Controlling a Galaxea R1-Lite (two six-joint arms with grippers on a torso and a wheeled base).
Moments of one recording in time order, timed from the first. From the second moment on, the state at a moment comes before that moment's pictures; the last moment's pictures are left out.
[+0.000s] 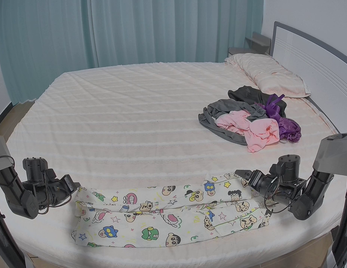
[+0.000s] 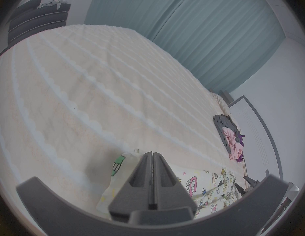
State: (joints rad) left arm 0.14 2.00 -0.36 -1.02 -0.29 -0.57; right arm 0.30 2.18 -0.48 -1.24 0.07 0.80
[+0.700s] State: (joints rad) left arm 0.14 1.98 -0.40 -1.02 -0.29 -0.57; right arm 0.32 2.17 -0.44 -1.12 0.05 0.80
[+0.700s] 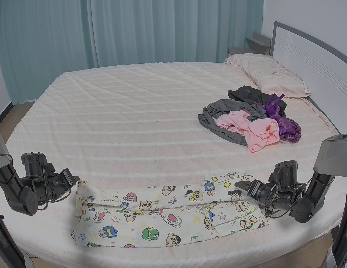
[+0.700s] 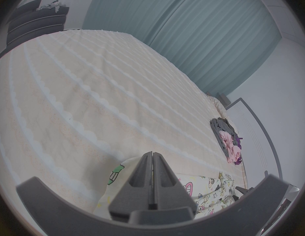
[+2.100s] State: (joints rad) left arm 0.15 2.04 -0.43 -0.98 -0.28 -0.57; right arm 0.30 2.15 -0.38 -1.14 0.04 0.79
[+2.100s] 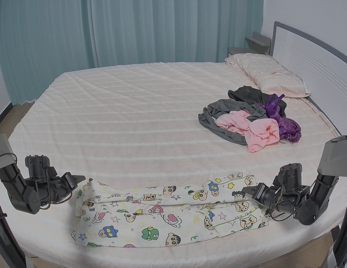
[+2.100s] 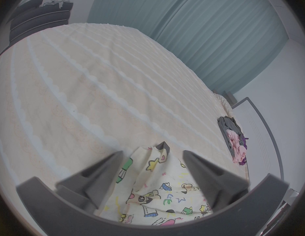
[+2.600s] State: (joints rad) left arm 0.15 1.95 -0.39 -0.86 -0.34 -0.51; right arm 0.29 2.05 -0.32 -1.14 0.04 0.79
